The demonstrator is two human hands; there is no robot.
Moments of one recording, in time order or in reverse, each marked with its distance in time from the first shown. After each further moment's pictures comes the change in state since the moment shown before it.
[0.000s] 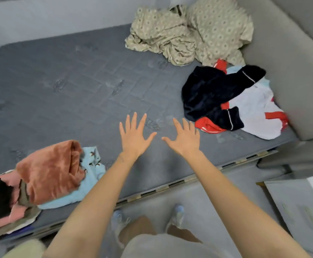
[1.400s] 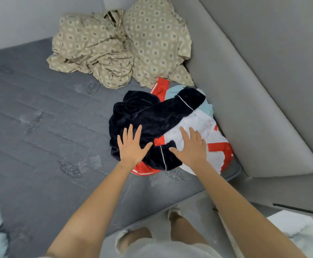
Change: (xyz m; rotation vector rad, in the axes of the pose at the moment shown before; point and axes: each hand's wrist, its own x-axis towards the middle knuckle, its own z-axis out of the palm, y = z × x) left_hand 0.277 0.425 0.147 -0.057 -0.183 -0.008; right_hand 0.276 0.444 -0.155 0.043 -0.057 0.100
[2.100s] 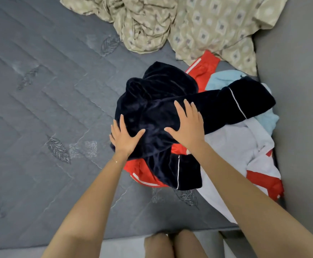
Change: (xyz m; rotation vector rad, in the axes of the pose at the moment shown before) left_hand 0.146 -0.110 0.139 -0.508 0.118 -0.625; right_hand 0.244 -0.057 0.126 -0.049 -0.023 -0.429
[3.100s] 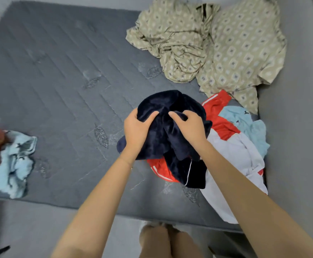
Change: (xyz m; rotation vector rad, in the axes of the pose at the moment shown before) left_hand -0.152 0.053 -0.197 -0.713 0.339 0.293; right_hand -0.101 -0.155 -0.130 0.580 0.160 -0.086
